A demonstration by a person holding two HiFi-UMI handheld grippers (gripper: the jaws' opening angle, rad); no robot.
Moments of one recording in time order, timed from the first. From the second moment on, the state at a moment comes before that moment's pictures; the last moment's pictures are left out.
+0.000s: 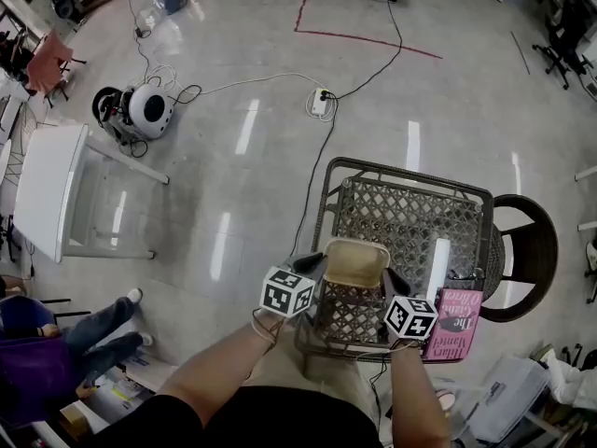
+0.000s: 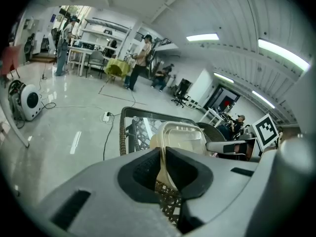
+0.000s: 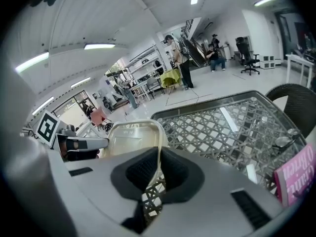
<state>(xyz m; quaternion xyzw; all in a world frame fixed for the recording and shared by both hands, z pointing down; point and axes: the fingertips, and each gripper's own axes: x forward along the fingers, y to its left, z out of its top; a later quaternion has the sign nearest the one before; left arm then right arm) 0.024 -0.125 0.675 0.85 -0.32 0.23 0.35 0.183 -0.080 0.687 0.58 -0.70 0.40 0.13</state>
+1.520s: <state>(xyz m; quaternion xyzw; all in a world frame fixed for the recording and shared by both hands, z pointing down) 0.023 -0.143 0.485 0.91 -0.34 0.12 0.19 0.178 -0.085 0.487 0.60 -0.75 0.26 0.05</state>
